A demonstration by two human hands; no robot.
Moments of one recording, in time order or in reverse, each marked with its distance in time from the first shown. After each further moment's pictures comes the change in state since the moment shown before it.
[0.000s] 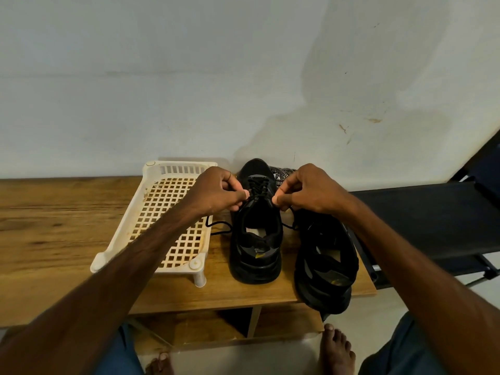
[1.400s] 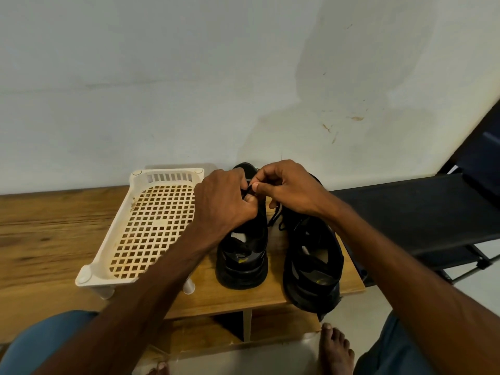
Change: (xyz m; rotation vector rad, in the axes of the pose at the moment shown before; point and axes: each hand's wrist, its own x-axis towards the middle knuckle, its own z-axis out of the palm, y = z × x) left_hand -0.005 0.028 0.050 0.650 0.419 0.301; right_hand -0.002 -0.009 0.002 0.058 0.090 -0.209
